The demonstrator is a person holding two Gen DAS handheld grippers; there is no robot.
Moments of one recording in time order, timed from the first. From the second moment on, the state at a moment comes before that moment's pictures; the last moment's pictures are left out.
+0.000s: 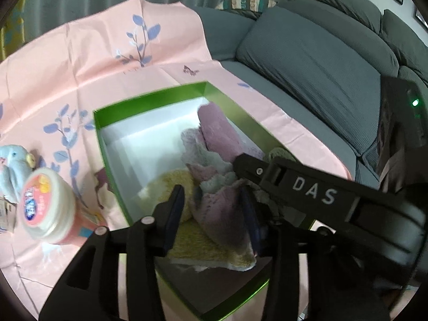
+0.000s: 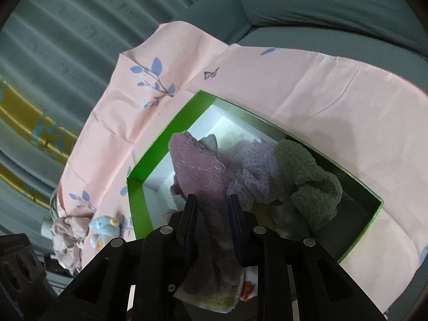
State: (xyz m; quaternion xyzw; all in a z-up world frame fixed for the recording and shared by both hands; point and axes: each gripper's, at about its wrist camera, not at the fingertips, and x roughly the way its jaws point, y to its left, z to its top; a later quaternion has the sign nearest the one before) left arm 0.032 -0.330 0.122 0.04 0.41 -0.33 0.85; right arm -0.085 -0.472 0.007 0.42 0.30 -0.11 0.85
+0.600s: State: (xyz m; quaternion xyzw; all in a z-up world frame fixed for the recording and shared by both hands) left arm 0.005 -0.272 0.163 0.02 0.32 -0.31 0.90; right arm -0.095 -0.453 0.038 0.39 0.24 -0.10 0.88
